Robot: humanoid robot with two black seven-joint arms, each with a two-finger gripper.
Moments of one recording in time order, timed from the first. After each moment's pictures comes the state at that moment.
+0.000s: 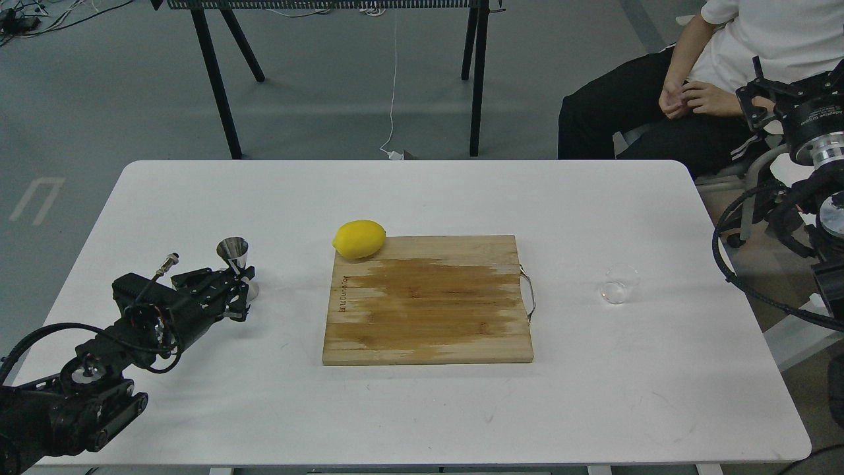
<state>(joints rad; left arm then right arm) -0.47 0.39 -0.48 -0.54 1.99 0.49 -0.38 0.82 -0.42 1.06 0.42 0.24 0.49 0.18</state>
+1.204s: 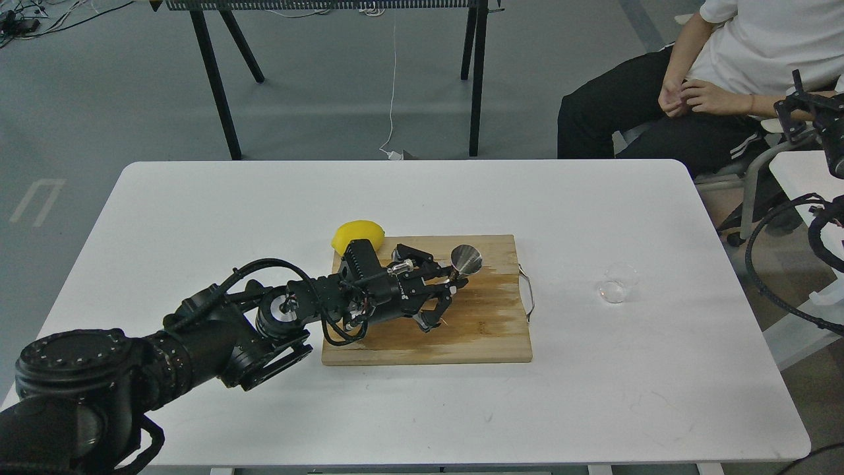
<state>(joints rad) -0.82 -0.01 -0.06 -0.55 2.18 0.49 -0.38 0.78 -0.50 1.07 0.42 0.24 0.49 0.18</state>
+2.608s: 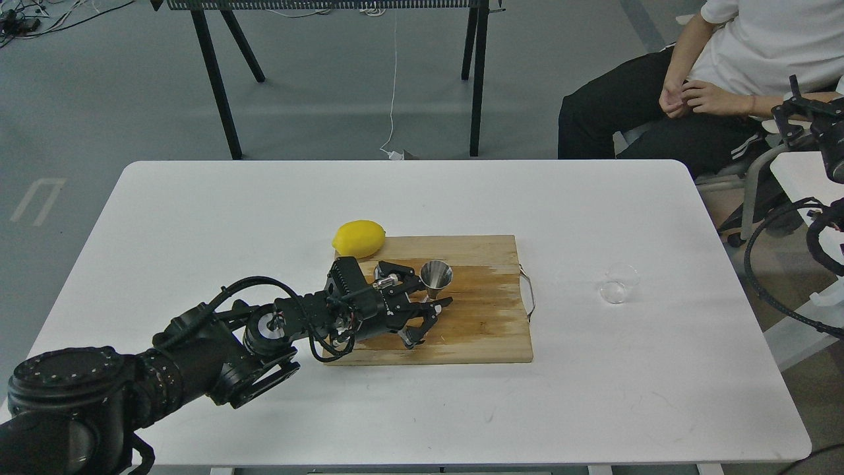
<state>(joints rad) -0.77 0.01 -0.07 -0.54 2.18 0.49 -0.38 0.77 -0.49 1.07 0.42 0.24 0.49 0.18</state>
